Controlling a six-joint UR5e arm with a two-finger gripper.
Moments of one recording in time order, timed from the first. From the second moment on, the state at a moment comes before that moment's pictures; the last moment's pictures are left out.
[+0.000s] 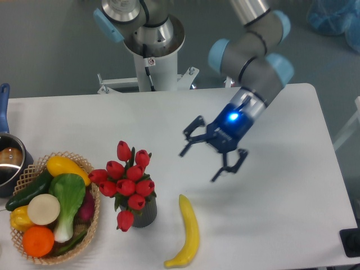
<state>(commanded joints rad) 2.89 -1.79 -1.88 -0.79 0.64 1.37</state>
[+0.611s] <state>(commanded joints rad) 2.91 -1.65 -1.81 -0.89 1.16 1.48</state>
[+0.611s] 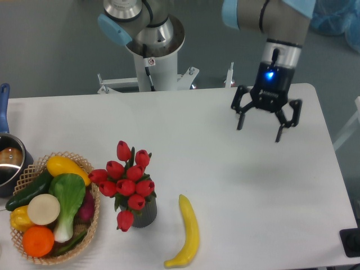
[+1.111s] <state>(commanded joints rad) 2.92 -1.64 -1.81 -0.92 1.22 1.59</state>
